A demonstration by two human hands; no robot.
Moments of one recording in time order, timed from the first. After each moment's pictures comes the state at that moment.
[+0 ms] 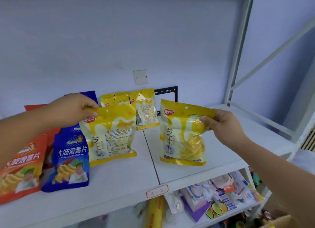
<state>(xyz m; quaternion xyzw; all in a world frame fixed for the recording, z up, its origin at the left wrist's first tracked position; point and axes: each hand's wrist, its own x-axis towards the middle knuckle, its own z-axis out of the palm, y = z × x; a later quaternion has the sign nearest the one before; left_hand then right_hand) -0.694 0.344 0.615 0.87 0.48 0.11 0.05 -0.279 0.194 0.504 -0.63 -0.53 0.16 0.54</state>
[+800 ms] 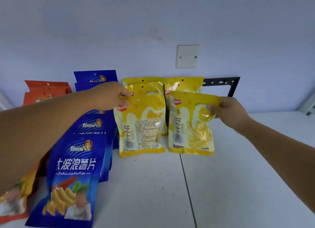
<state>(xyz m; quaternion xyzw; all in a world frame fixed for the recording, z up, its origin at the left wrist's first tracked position) -0.683 0.608 0.531 0.84 0.52 0.04 0.13 -0.296 0.531 0.456 -0.66 -0.57 0.27 0.41</state>
